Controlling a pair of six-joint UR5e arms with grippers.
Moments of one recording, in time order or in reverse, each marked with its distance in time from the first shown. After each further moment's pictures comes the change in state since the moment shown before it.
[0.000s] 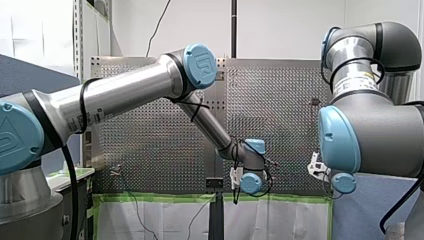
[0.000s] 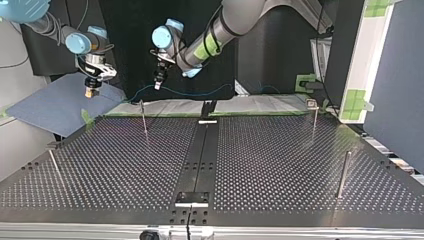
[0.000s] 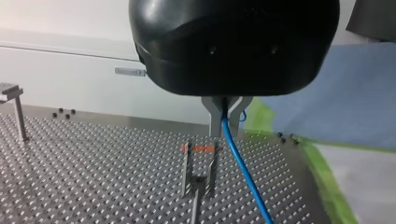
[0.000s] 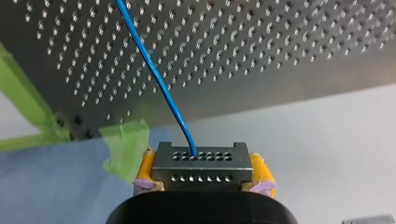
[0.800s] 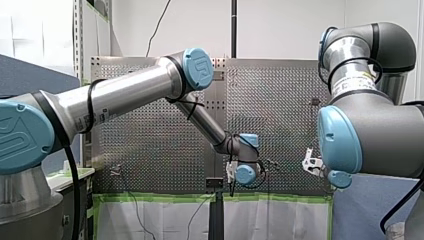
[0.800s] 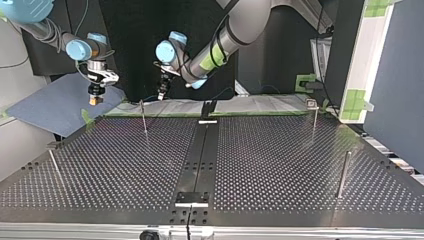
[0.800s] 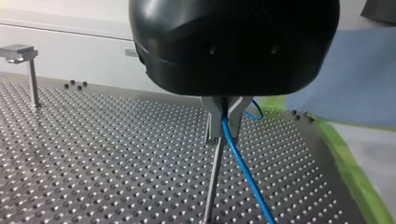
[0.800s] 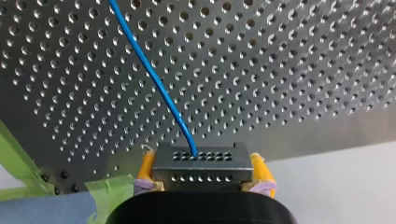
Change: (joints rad) left arm 0.067 0.000 0.054 -0.067 0.068 -0.021; right arm 0.025 0.000 -0.065 0.043 -0.059 0.005
